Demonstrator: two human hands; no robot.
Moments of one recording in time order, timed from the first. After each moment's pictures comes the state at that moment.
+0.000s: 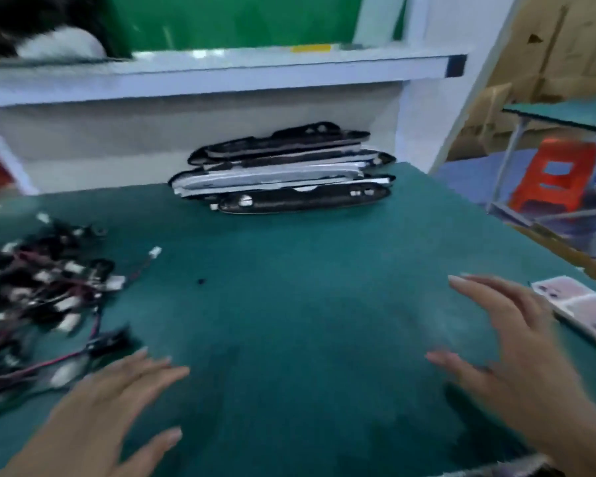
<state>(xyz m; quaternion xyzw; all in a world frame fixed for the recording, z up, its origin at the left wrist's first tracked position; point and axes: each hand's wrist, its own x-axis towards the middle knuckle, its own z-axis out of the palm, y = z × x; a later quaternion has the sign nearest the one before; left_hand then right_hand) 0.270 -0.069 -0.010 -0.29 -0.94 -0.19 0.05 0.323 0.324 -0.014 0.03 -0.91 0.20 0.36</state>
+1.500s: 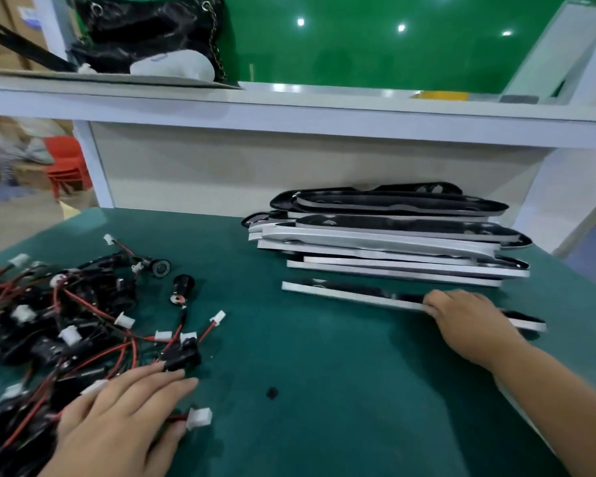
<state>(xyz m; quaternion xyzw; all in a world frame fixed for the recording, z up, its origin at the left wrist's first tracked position) 0.118 -0.133 -0.044 -0.13 -0.95 -0.19 0.20 -0.023 0.297 -0.033 0.07 -0.99 -0.06 0.12</state>
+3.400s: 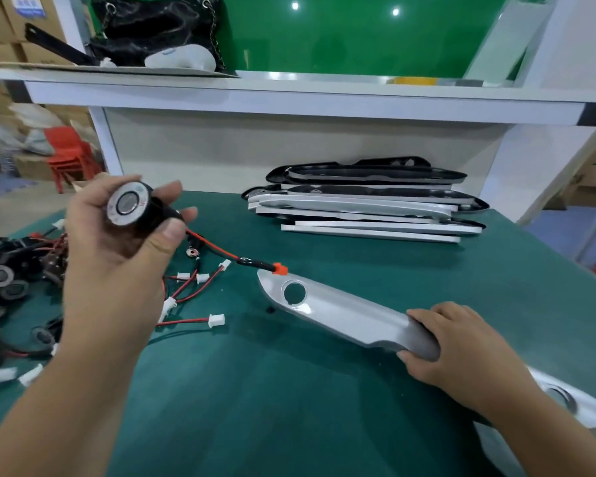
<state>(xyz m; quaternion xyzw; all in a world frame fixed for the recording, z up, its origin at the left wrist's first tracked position) 0.177 -0.074 0.069 -0.17 -0.64 -0.65 0.38 0.171 0.252 -0.015 0.06 -0.99 0.09 0.11</state>
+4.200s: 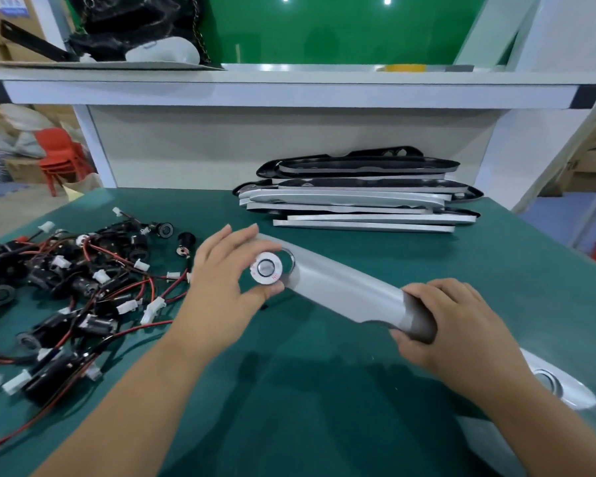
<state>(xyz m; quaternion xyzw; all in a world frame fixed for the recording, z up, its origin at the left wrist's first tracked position) 0.137 -0.029 0.020 -0.18 -0.88 -0.36 0.26 0.178 0.244 -0.008 0.06 -0.96 0.15 0.24</state>
